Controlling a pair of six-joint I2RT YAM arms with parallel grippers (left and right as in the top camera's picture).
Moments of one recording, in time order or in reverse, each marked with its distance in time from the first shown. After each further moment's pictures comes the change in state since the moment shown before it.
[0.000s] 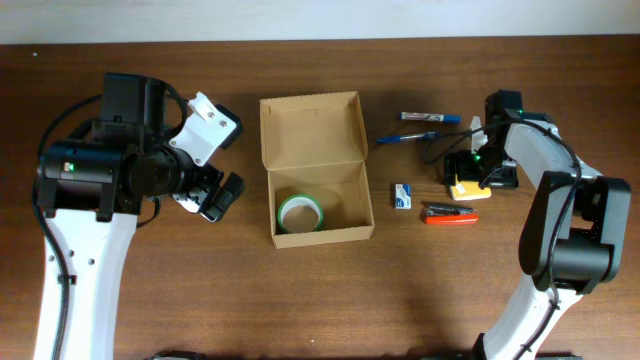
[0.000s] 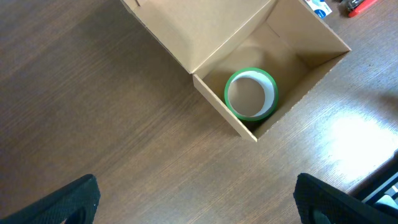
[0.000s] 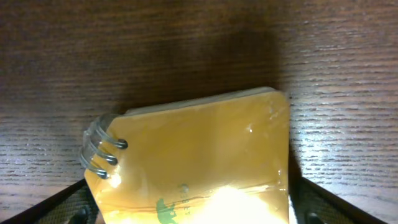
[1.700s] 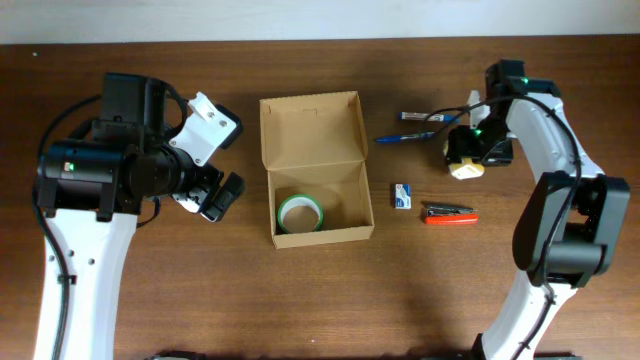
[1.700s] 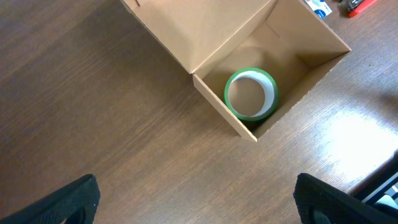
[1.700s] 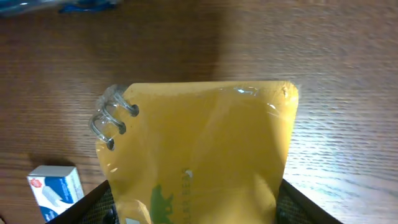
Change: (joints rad) left arm 0.000 0.000 0.000 0.000 0.000 0.000; right arm 0.047 0.030 0.261 -0.226 -0.047 0.001
